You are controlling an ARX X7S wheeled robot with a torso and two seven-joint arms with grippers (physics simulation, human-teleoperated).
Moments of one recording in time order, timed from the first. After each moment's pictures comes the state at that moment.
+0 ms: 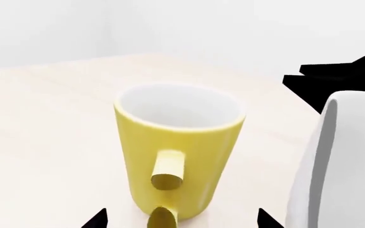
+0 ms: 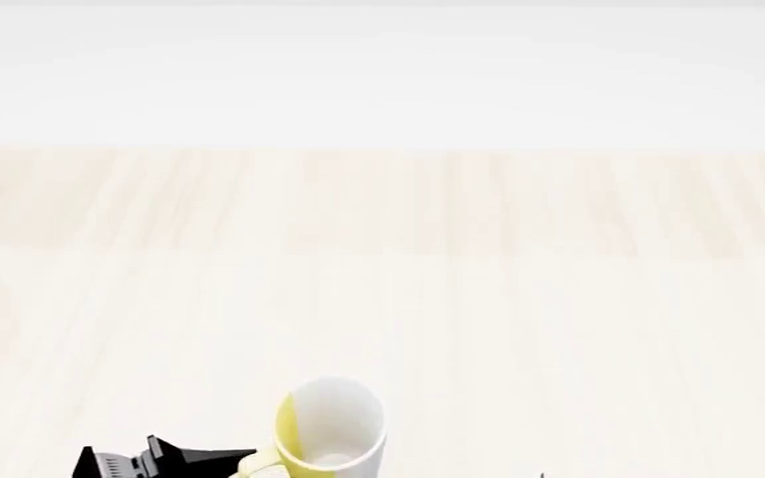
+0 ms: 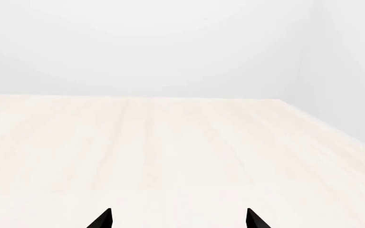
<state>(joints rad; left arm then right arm) -0.52 -0.23 0.42 -0.90 -0.44 0.32 0.94 -0.07 0.27 -0.12 -0.11 0.21 0.03 0.26</state>
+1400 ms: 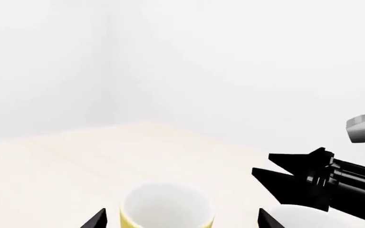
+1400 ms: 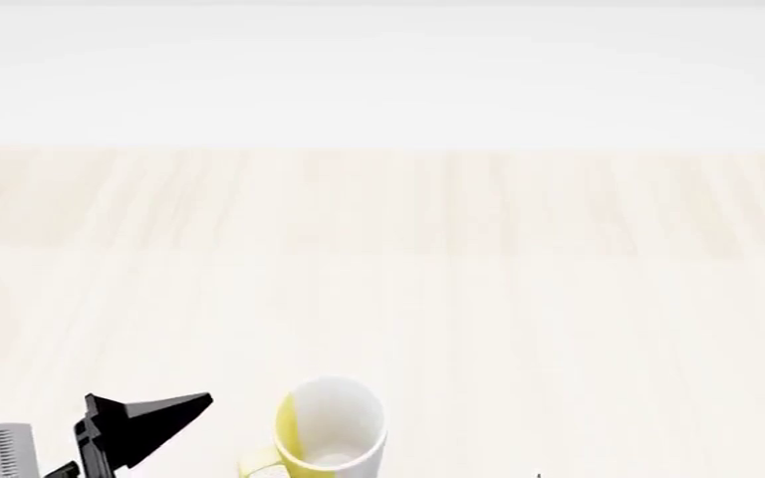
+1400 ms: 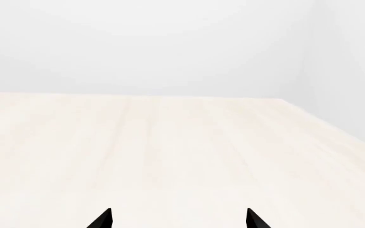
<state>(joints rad) -0.39 -0.36 0.34 -0.44 -0.67 0.16 0.91 -0.06 0.29 -0.15 -0.10 0.22 0.02 0.28</state>
